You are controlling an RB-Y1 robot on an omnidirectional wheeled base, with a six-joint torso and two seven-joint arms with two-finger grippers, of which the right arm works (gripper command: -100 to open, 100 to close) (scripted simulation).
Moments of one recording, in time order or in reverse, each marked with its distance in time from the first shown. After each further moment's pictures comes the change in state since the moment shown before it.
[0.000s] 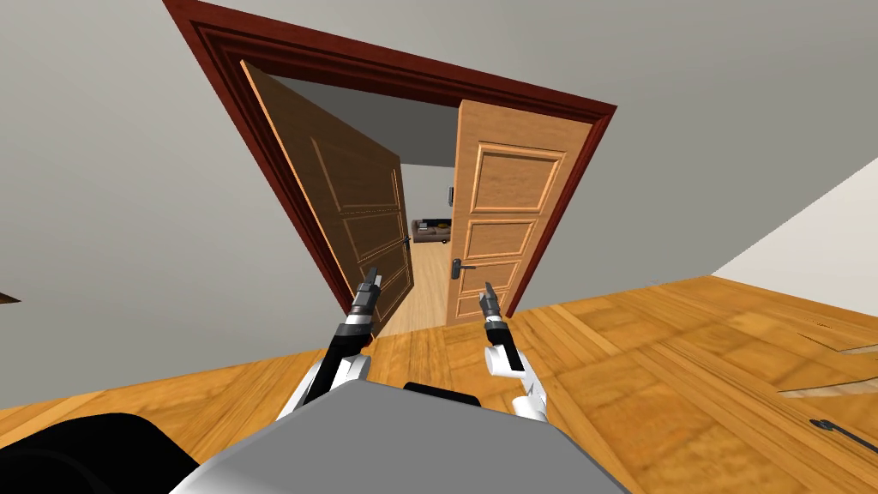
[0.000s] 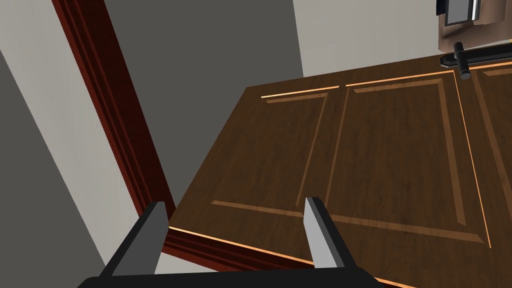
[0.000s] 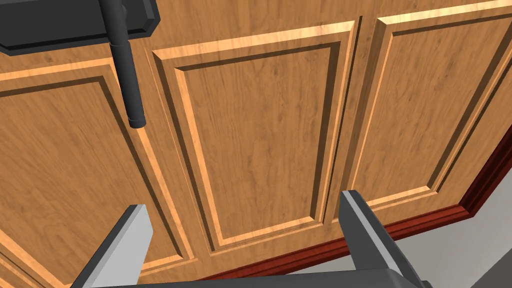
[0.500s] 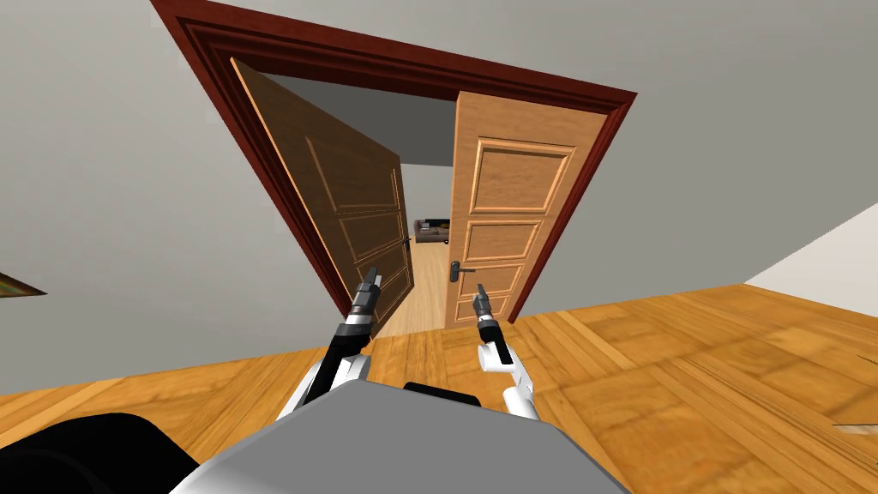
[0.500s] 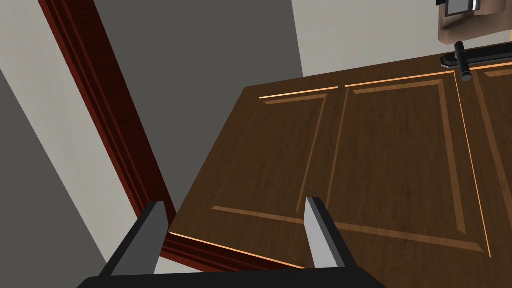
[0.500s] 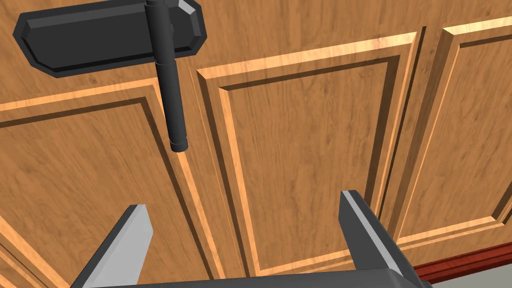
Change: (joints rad) arm -0.068 0.022 0.025 0.135 0.010 0.008 -0.016
